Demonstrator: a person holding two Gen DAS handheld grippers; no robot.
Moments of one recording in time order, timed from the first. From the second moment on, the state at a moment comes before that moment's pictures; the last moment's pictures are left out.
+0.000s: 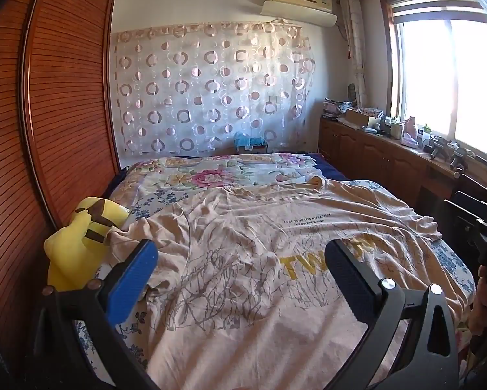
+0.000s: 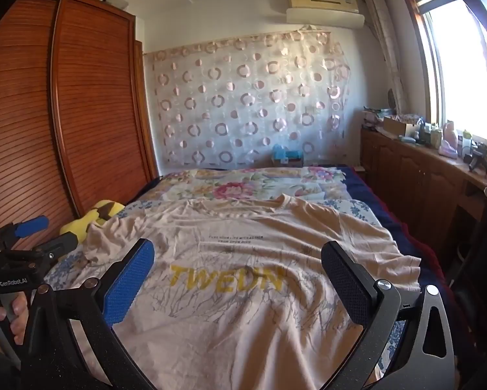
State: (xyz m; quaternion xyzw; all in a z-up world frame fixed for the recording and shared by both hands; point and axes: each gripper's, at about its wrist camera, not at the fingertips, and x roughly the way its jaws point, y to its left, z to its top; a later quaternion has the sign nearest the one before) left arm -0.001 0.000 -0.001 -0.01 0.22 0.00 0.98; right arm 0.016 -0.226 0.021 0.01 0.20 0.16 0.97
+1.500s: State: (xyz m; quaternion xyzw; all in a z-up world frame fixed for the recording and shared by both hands) left arm -0.009 -0.001 0.012 -0.01 0.20 0.00 0.98; right arm 0.014 -0.225 0.024 0.01 0.19 0.16 0.97
